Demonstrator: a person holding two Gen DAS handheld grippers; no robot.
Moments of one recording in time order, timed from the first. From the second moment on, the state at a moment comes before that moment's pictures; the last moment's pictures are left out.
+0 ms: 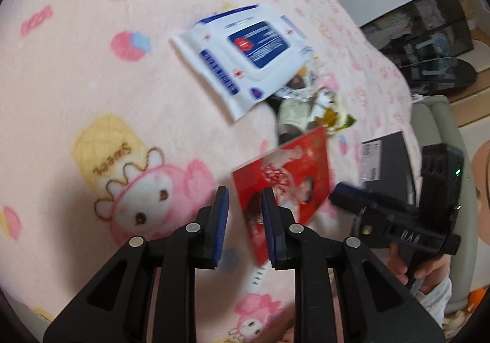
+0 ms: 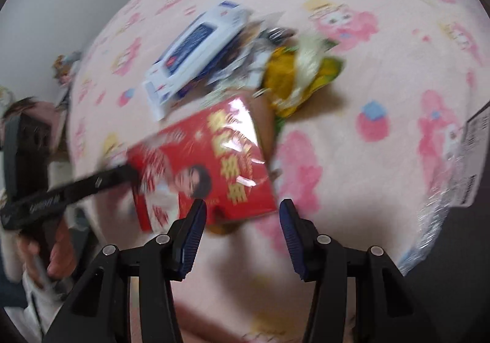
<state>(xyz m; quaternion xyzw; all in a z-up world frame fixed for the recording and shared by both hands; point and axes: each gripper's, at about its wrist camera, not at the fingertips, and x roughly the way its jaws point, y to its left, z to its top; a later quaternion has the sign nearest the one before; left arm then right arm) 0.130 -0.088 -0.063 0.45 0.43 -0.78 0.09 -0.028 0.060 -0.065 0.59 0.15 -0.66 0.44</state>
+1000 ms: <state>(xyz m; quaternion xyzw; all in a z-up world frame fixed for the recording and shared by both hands) 0.119 -0.065 -0.006 0.44 0.39 -0.81 0.05 0.008 0.040 -0.037 0.56 0.14 -0.66 0.48</state>
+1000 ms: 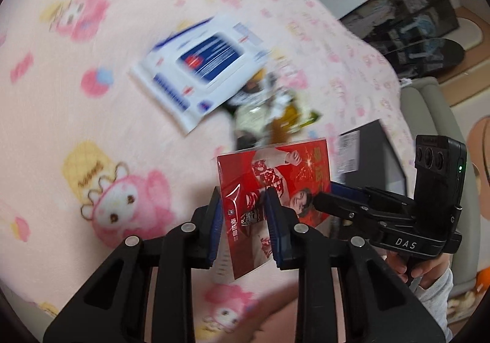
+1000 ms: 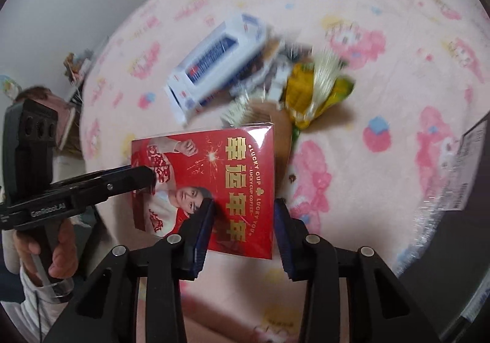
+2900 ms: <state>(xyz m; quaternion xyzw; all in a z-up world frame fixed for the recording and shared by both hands) -0.131 0.243 0.003 0.53 0.19 -0.82 -0.11 -0.133 0.450 0.043 0.47 0.08 -0.85 0.22</state>
